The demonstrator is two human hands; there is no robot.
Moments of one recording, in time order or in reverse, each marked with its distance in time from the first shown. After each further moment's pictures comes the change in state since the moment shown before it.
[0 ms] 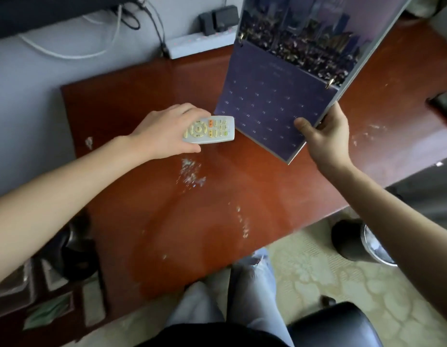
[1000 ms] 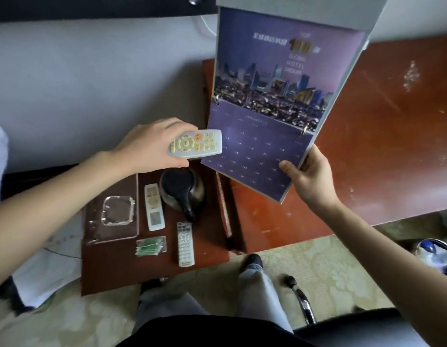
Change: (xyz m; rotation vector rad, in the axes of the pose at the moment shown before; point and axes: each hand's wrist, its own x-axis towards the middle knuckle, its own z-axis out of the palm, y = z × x) left_hand -0.308 -0.192 -0.023 -0.177 0.070 -0.214; right_hand -0.212 -0.128 0.217 -0.005 -0.363 0.001
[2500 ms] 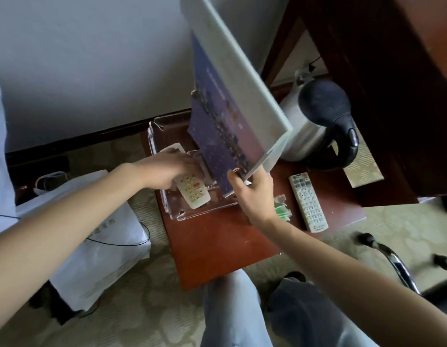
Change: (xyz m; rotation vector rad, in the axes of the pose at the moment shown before) left_hand -0.140 -0.367 0.207 0.174 -0.470 0.464; right_hand -0.123 0.085 0.481 0.000 0.097 0.144
